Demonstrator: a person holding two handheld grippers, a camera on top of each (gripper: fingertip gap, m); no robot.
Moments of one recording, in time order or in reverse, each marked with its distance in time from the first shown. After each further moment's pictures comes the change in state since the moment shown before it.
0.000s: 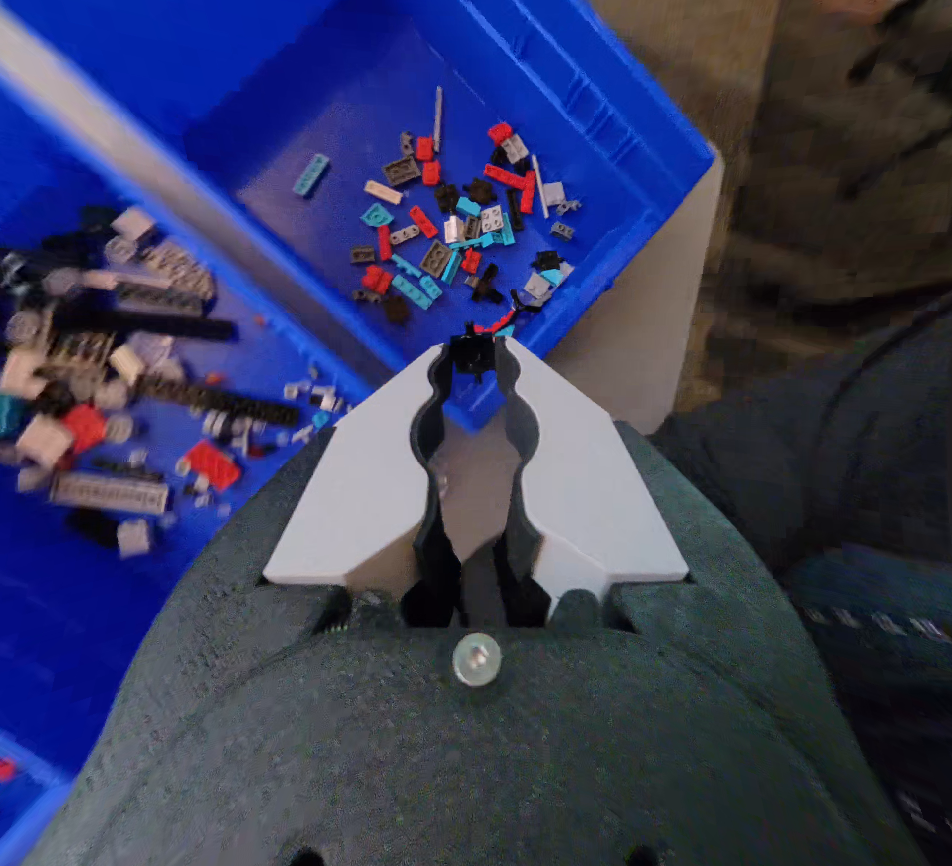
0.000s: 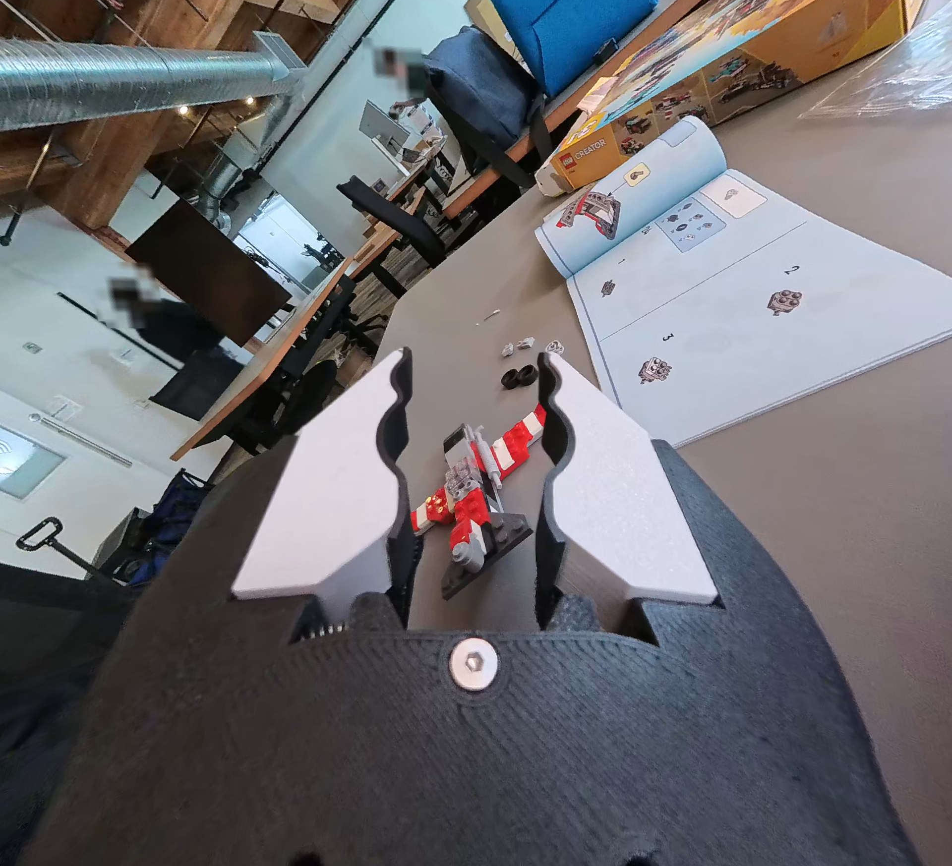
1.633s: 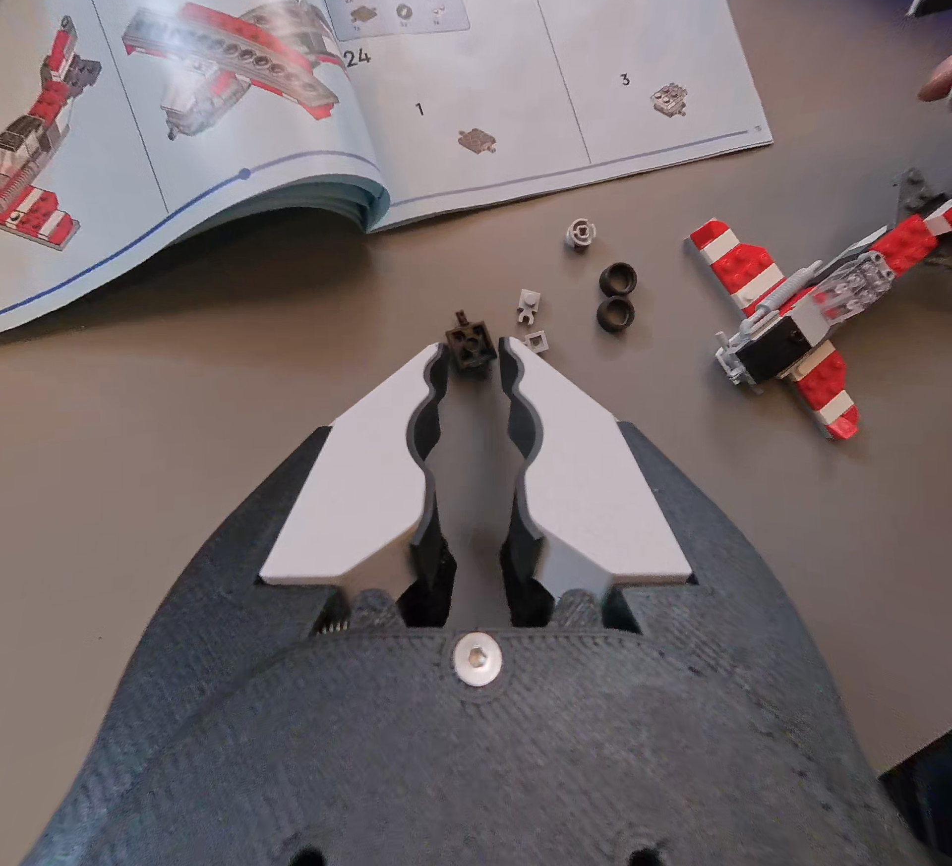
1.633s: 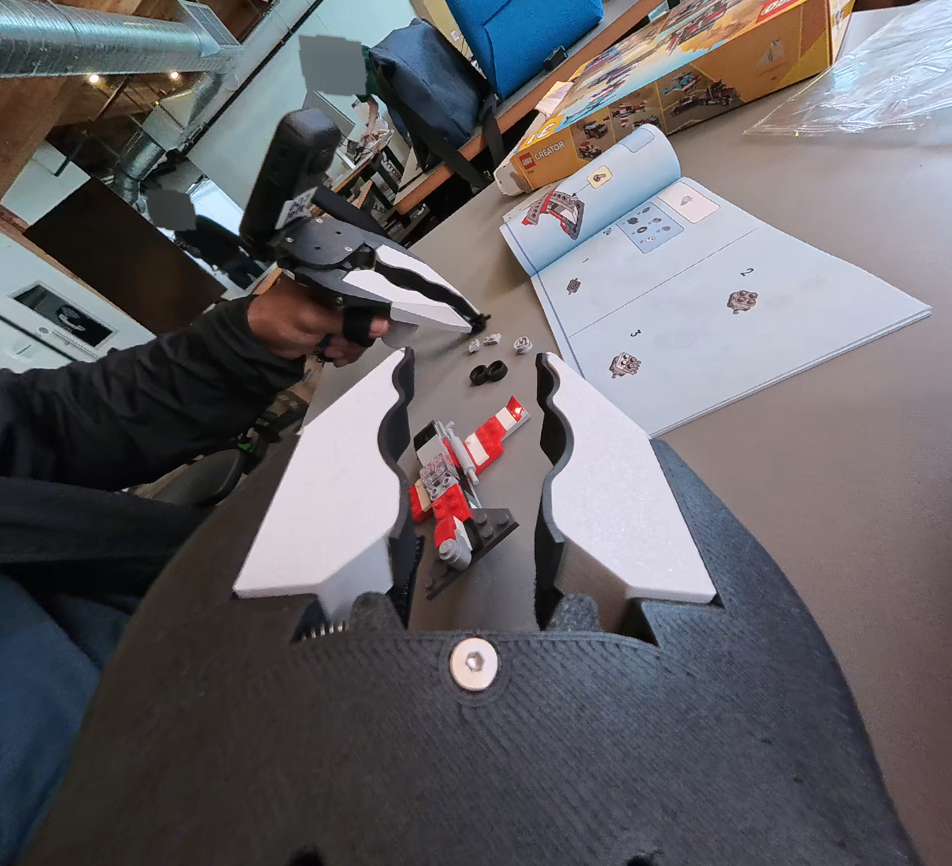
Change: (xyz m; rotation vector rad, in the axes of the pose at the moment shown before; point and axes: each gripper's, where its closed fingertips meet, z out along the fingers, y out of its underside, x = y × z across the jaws) left arm -0.193 0.559 -0.225 0.254 -0.585 -0.805; right arm 0.007 0.003 0.001 -0.002 0.111 -0.065
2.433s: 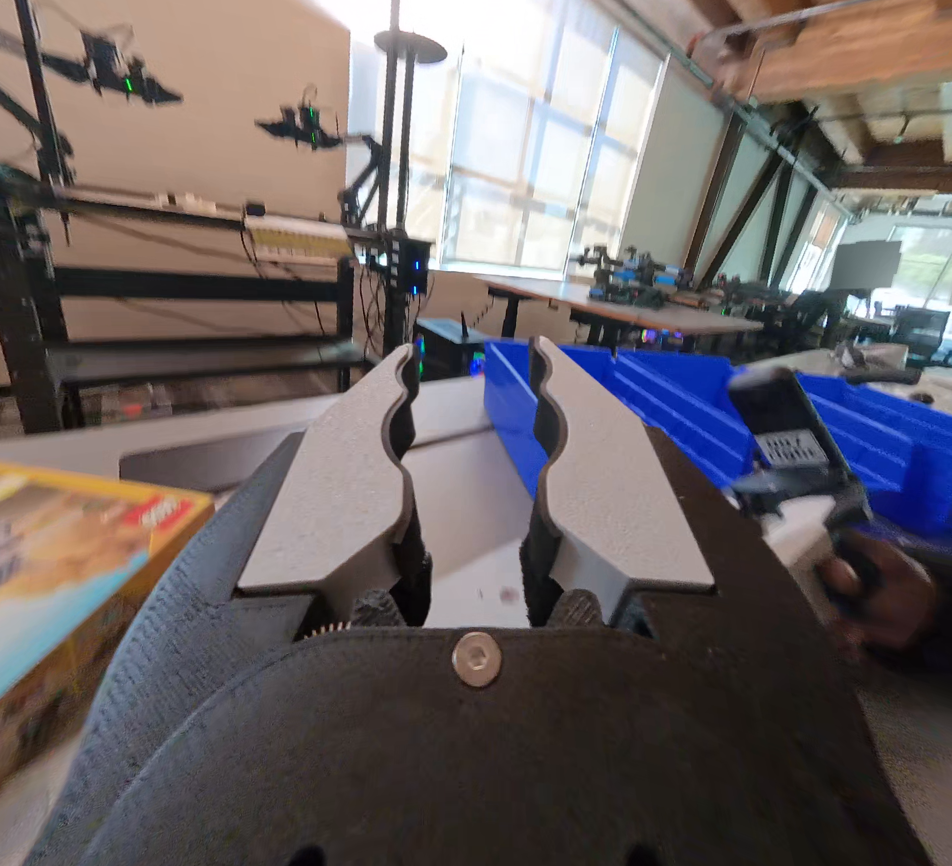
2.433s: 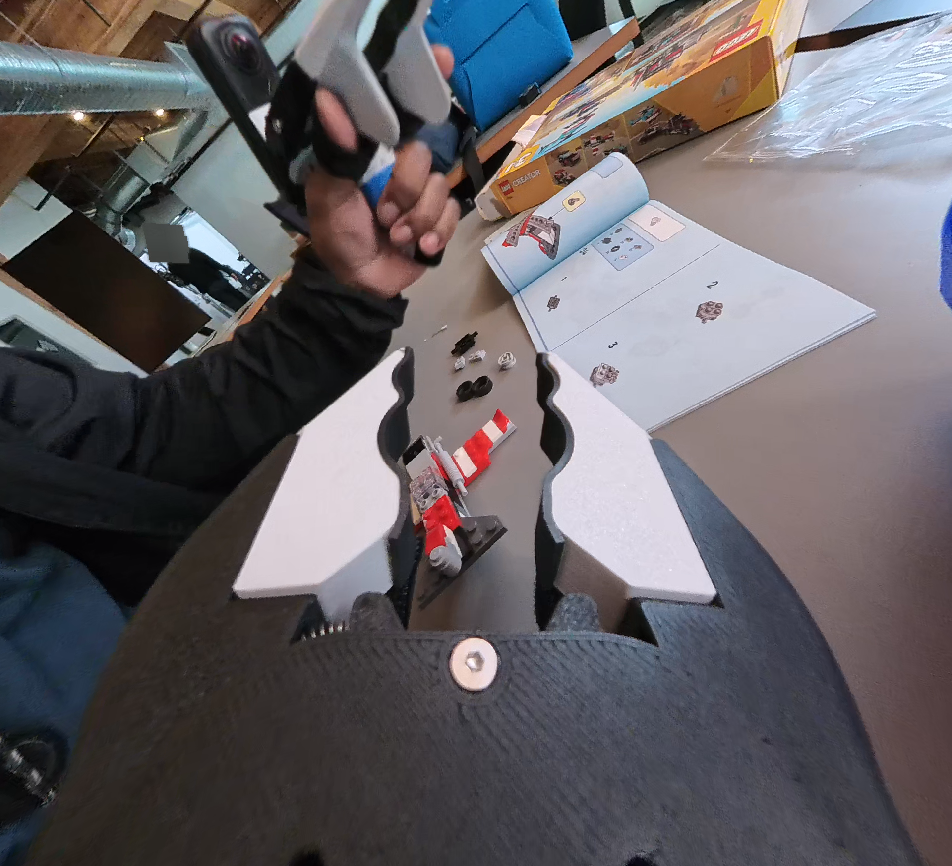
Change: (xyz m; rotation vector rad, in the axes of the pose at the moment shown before) left arm 0.028 -0.216 -0.079 1.052 0.341 0.136; right arm 0.006 -0.007 -0.004 0.057 0.041 0.008
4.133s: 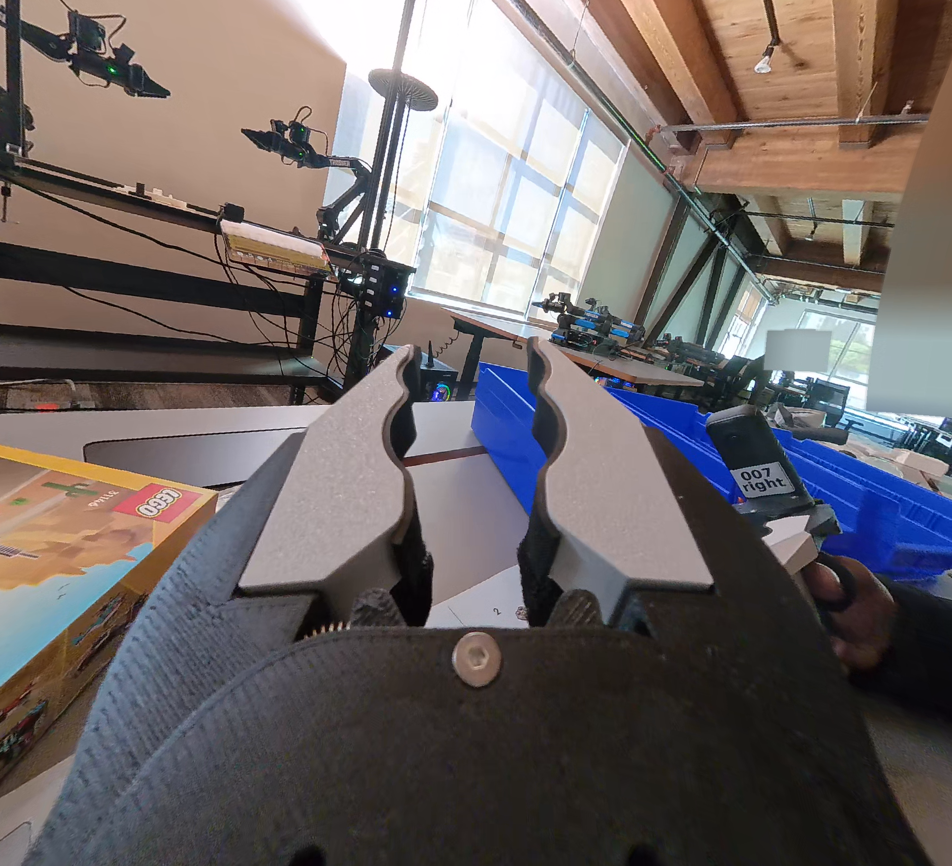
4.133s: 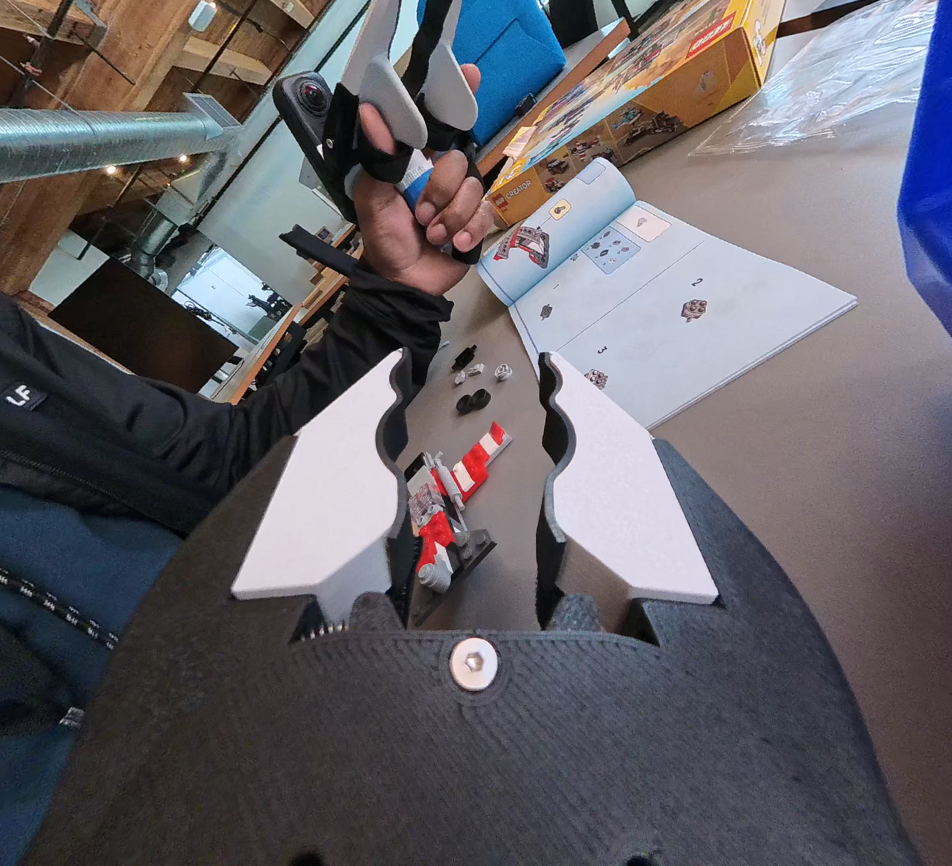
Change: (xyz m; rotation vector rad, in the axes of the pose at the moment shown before) left arm -0.043 0.003 0.001 0.098 0.057 -0.137; right arm 0.011 -0.007 0.000 0.023 -0.012 0.091
